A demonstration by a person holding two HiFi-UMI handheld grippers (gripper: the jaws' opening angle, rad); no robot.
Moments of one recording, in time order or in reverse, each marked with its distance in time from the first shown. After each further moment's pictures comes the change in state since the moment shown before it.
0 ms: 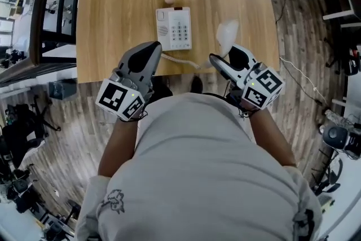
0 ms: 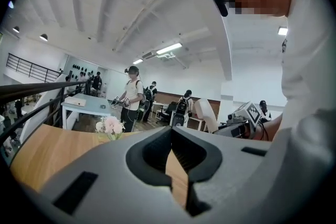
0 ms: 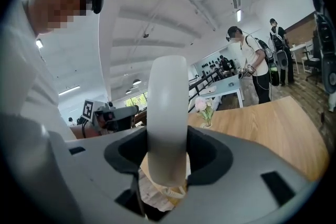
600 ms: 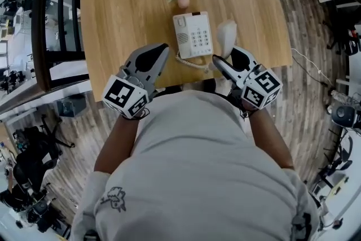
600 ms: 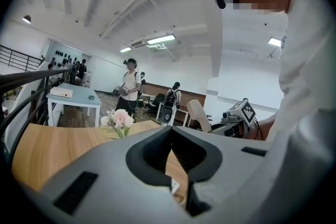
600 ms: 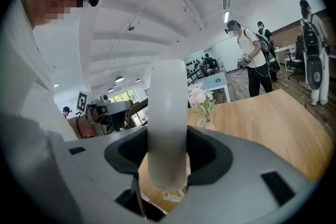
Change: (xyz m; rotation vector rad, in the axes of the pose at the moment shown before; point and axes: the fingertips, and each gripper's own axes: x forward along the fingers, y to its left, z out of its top) left arm -0.022 0.101 -0.008 -0.002 0.093 -0.191; right arm 0.101 0.016 -0.020 0.052 0.027 -0.186
